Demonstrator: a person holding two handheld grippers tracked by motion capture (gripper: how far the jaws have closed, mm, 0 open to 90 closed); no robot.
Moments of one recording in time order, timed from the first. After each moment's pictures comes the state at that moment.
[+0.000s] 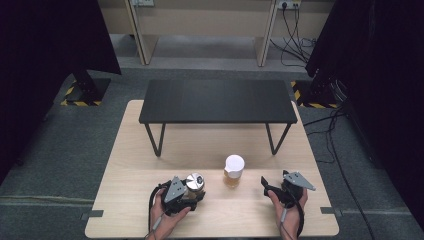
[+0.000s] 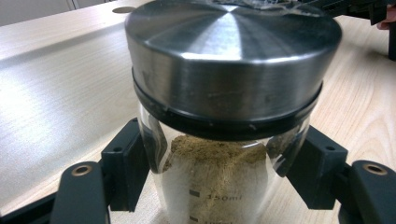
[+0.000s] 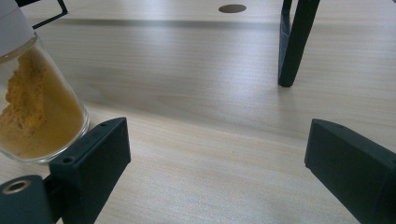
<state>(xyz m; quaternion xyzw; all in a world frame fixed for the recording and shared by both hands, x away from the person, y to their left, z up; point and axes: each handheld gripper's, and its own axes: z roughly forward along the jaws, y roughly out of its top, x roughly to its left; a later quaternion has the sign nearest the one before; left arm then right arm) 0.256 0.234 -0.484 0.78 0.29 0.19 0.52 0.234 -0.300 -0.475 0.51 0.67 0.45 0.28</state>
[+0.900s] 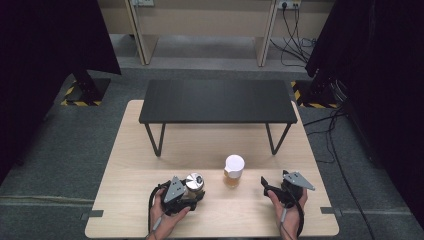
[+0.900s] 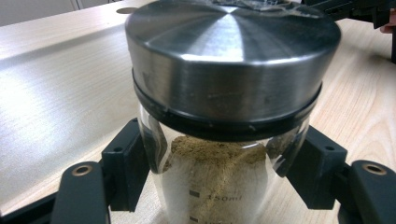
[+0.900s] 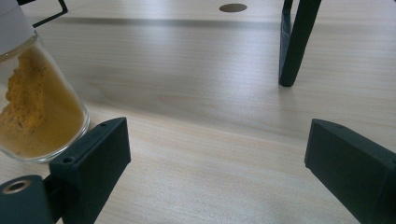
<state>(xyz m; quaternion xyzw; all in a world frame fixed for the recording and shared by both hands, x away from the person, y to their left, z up) 0.252 0.234 -0.485 0.78 0.30 0.19 0.52 0.235 -0.300 -0.474 0.51 0.68 0.45 0.28</state>
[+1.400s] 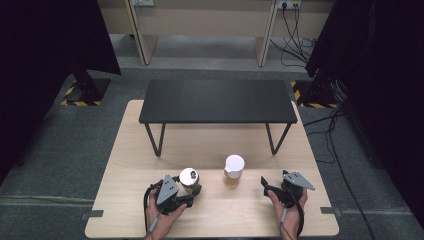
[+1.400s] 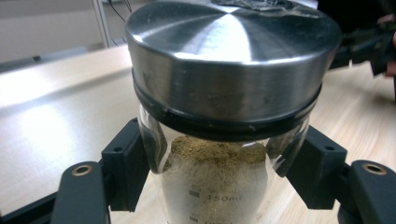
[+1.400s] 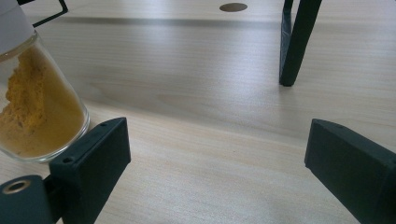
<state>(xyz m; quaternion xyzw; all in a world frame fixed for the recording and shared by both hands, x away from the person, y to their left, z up) 0.231 0.241 -0.474 0.73 0.31 0.24 0.56 0.235 -0.300 -0.474 0.51 0.68 0.45 0.28</state>
